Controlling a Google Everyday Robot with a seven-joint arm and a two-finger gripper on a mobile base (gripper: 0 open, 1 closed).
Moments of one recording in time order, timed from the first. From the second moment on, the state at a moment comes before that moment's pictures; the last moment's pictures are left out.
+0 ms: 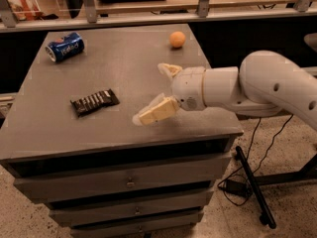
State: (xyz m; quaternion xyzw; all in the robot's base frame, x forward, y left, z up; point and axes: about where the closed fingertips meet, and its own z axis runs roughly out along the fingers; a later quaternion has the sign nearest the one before) arm 0.534 0.020 0.883 -0.50 0.64 0.30 0.50
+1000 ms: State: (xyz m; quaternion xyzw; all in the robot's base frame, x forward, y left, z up) arm 0.559 0.071 0.868 -0.51 0.61 0.33 0.50
